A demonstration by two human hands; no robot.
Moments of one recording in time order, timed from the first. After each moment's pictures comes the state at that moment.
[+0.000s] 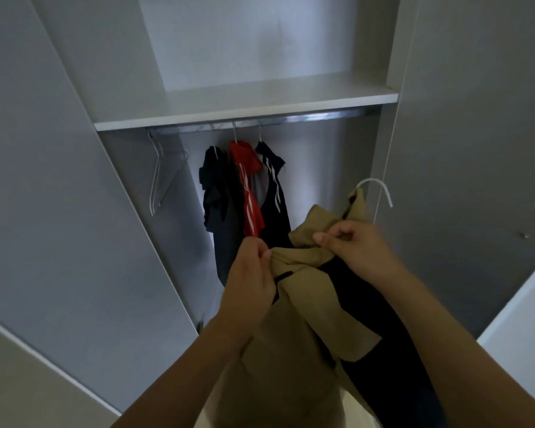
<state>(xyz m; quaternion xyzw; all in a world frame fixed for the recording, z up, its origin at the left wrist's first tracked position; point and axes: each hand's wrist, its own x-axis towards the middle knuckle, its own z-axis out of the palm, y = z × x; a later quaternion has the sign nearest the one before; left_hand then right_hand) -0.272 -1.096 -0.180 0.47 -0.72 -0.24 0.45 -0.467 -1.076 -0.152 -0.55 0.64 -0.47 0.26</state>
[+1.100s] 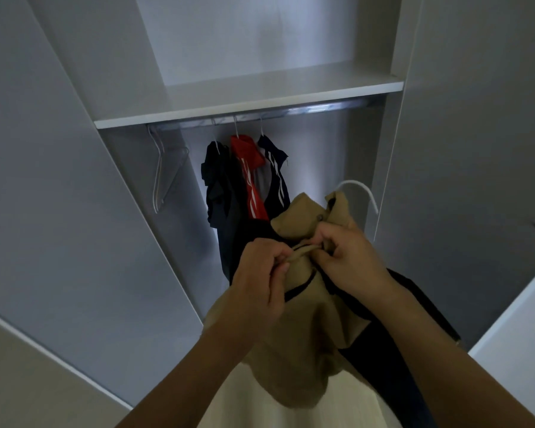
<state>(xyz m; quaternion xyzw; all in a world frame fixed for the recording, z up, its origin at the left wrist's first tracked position) -0.251 -1.092 -0.187 0.27 -0.83 -0.11 0.47 -0.438 -1.069 -0.170 -0.67 0.58 -0.45 0.12</state>
